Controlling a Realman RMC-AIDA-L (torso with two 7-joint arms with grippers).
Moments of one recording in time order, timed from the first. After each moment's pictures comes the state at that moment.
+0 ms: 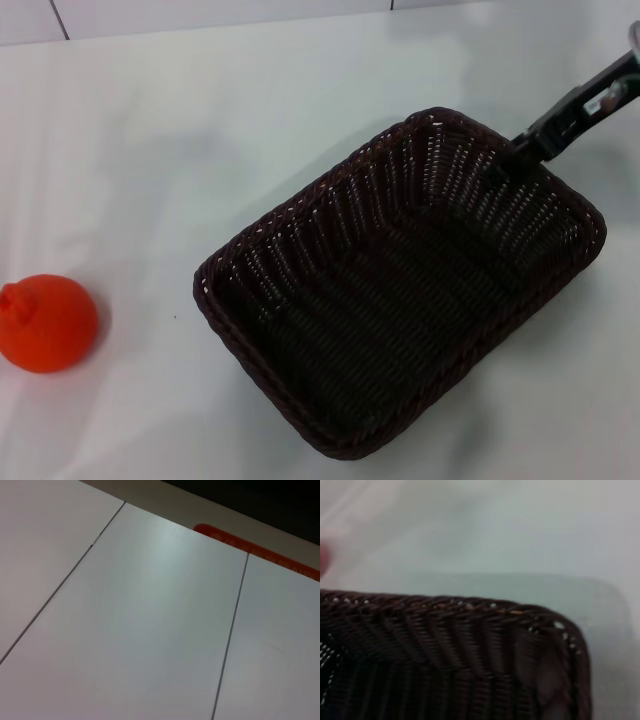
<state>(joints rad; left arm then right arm) -0.21 -2.17 -2.77 -0.08 0.88 -1.99 2.47 0.84 1.92 -0.87 -0.82 0.54 1.64 2.20</state>
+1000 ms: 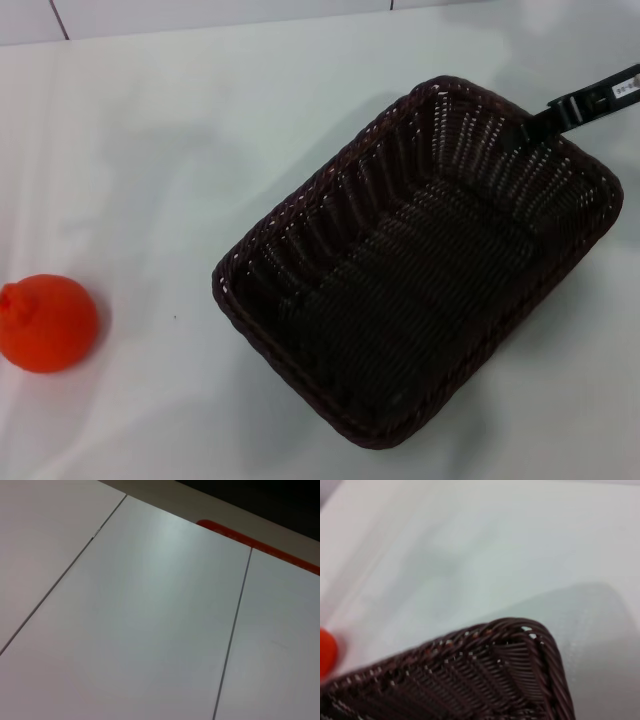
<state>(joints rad) -0.25 -2.17 -2.77 -0.08 0.87 -1.96 2.47 0.81 1.88 -0.56 -0.70 0.56 1.64 2.19</state>
